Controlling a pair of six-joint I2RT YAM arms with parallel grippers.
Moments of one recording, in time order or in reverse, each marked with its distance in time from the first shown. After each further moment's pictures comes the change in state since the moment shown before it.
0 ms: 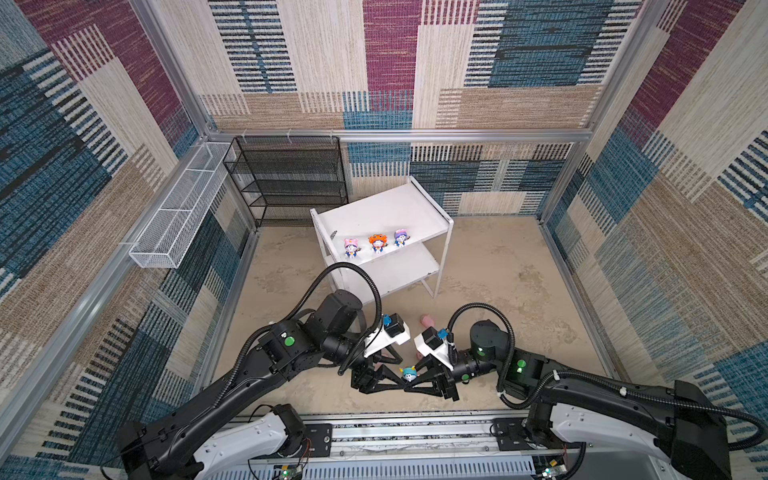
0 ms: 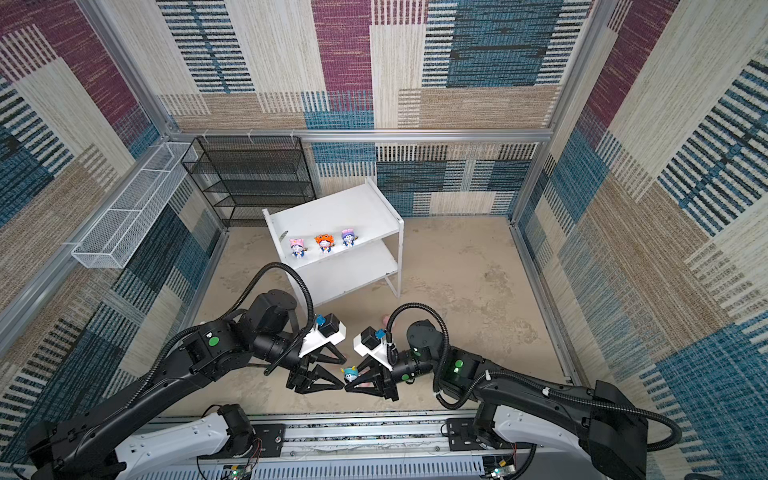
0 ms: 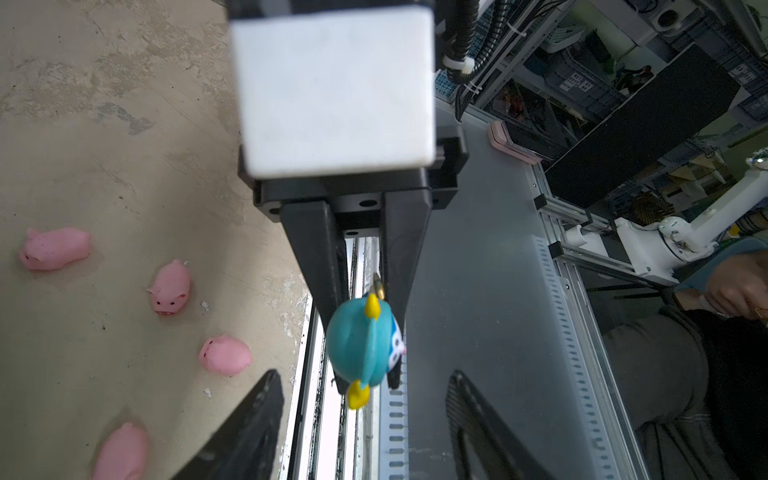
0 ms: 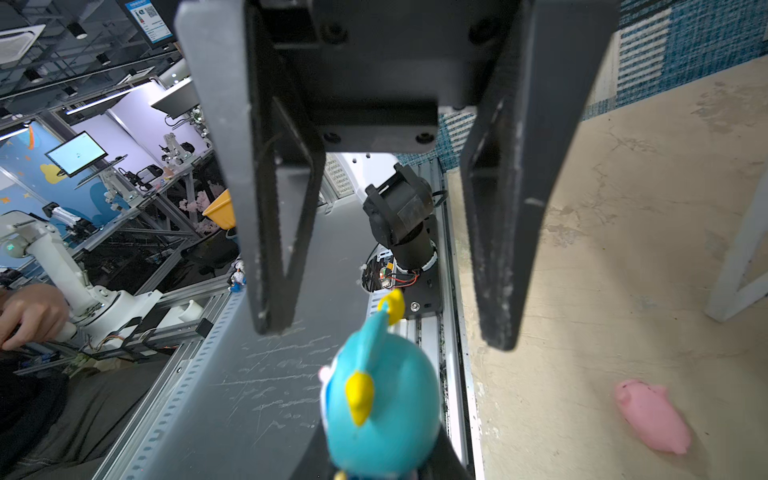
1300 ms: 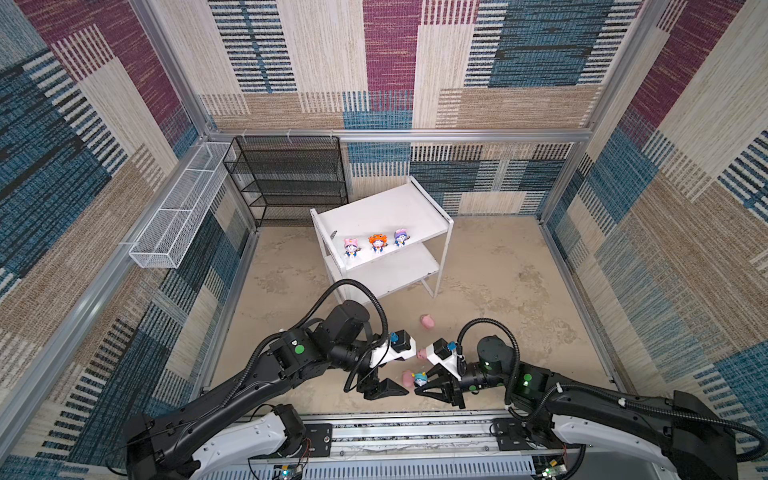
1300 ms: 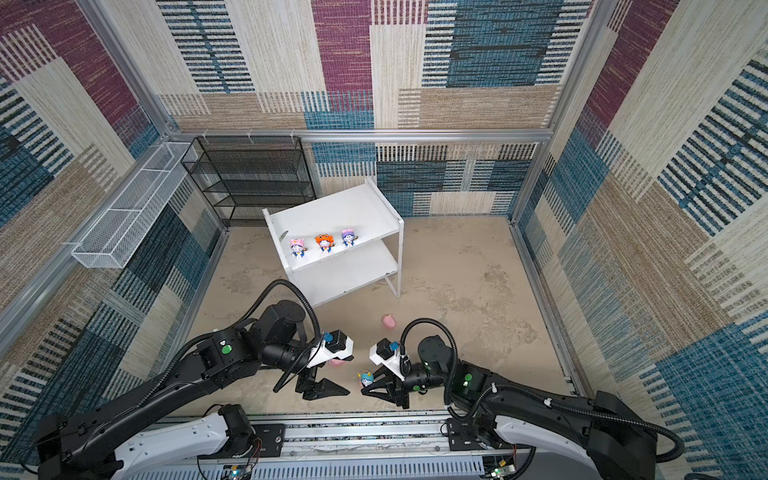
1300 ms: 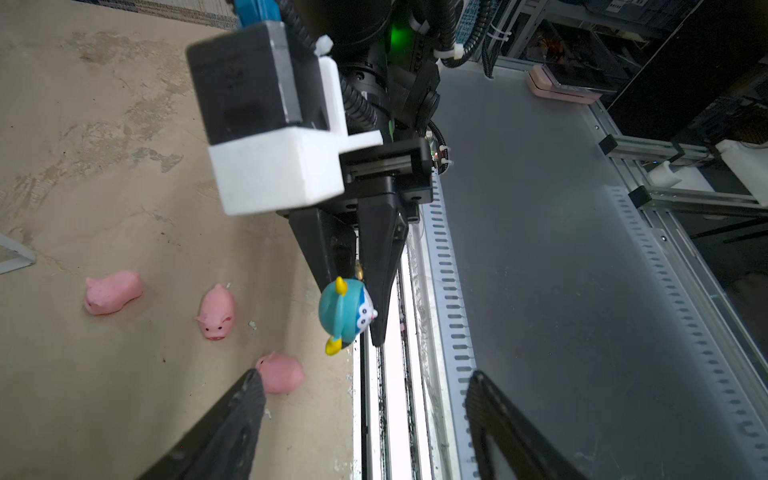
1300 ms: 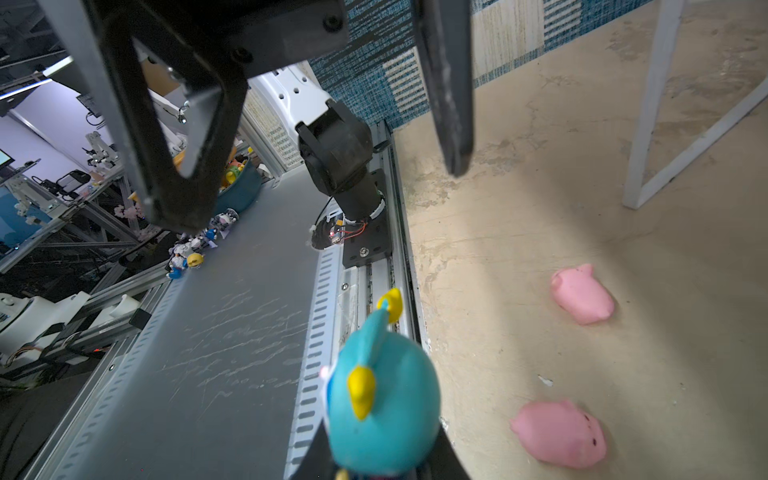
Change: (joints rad) left arm -0.082 0.008 -0.115 0.172 -0.116 0.146; right arm -0.031 -0.093 -0.225 0.046 0.118 -0.037
